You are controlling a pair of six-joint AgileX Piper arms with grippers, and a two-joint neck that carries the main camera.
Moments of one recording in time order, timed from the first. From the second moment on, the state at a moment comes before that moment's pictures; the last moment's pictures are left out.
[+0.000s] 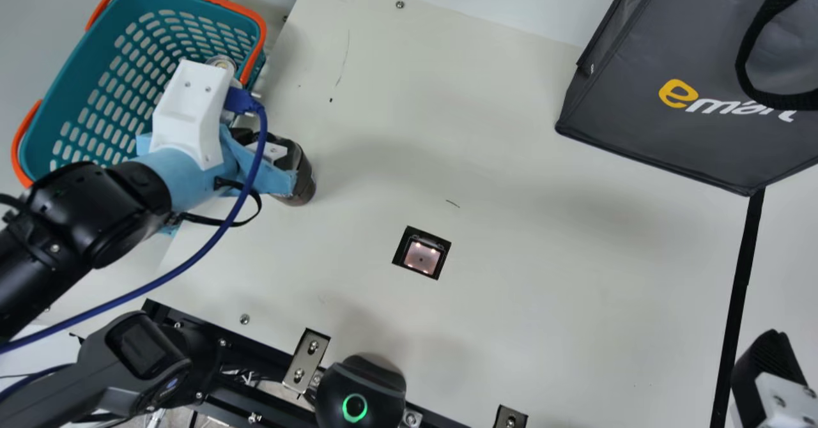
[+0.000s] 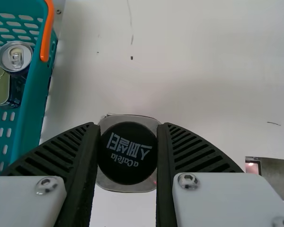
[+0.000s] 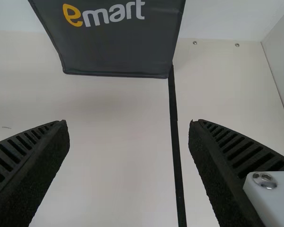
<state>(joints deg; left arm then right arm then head) -22.5 56.6 -44.8 15.5 48.0 -31.9 0.7 42.6 -69.8 -1.0 69.5 -2.3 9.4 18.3</state>
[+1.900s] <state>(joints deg) -13.5 54.8 -51.3 7.6 48.6 -18.8 0.7 42.6 -69.8 -1.0 69.4 -2.3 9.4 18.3</state>
